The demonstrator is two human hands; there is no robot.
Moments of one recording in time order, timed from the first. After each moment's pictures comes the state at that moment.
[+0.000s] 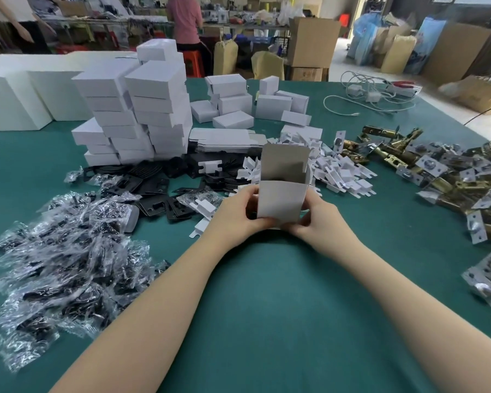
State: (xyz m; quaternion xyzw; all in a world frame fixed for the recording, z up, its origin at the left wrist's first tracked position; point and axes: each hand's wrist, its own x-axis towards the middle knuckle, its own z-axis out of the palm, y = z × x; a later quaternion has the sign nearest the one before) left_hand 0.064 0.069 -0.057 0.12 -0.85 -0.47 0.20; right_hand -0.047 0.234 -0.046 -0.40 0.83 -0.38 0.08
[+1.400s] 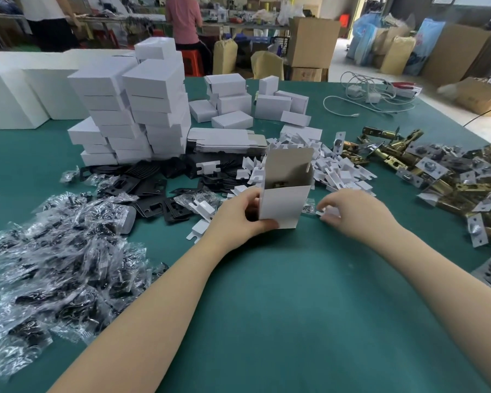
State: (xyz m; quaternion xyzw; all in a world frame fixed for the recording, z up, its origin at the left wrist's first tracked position) left_hand 0.061 0.069 -0.061 0.13 -0.85 -0.48 0.17; right_hand -0.092 0.263 -0.018 -0.41 0.91 -0.05 -0.02
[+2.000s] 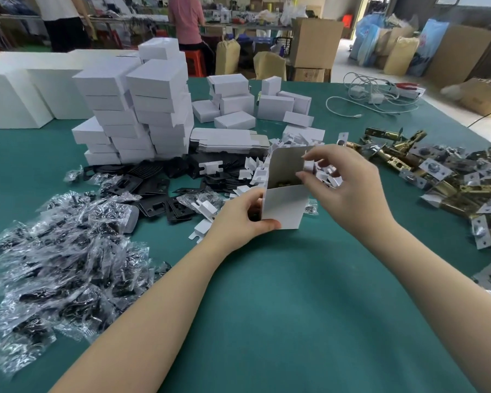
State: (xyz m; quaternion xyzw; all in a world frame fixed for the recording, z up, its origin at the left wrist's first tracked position) left_hand 0.063 0.073 -0.056 0.14 -0.84 -0.49 0.17; right_hand -0.042 0.241 0.022 -0.50 0.72 -0.43 -0.21
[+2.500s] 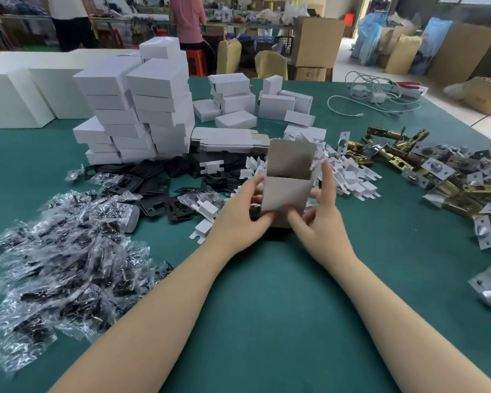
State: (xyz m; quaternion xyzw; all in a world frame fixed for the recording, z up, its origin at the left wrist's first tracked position) left_hand 0.064 0.082 -0.055 0.13 -0.84 -0.47 0.25; right_hand -0.029 0.227 -0.052 -0.40 0.76 -0.51 -0.03
